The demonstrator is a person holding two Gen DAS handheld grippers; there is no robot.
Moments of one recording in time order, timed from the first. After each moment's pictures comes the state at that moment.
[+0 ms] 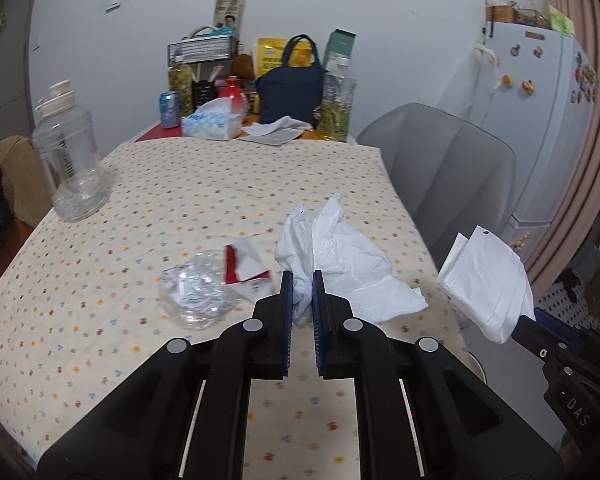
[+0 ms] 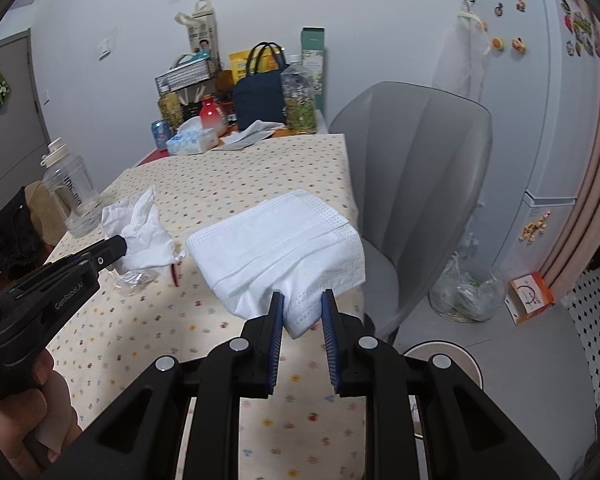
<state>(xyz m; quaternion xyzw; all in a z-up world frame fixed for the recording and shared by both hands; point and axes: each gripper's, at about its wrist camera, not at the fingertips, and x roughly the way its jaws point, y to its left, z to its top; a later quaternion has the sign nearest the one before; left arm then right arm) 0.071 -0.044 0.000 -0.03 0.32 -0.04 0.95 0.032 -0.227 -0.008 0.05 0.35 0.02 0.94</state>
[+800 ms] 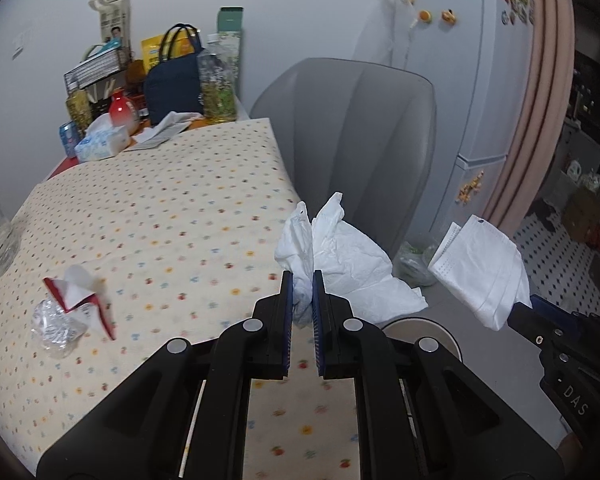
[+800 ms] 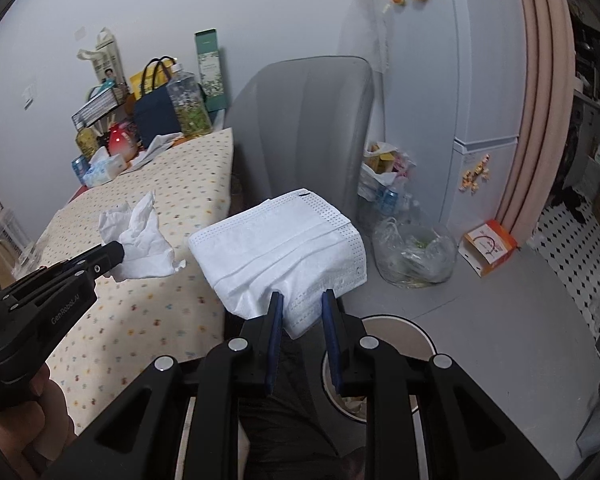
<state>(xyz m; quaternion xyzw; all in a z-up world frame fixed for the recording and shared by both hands) 0.100 -0.207 -0.027 0.06 0.35 -0.15 0.93 0.020 -0.369 -0.048 0.12 0.36 -0.09 0.92</state>
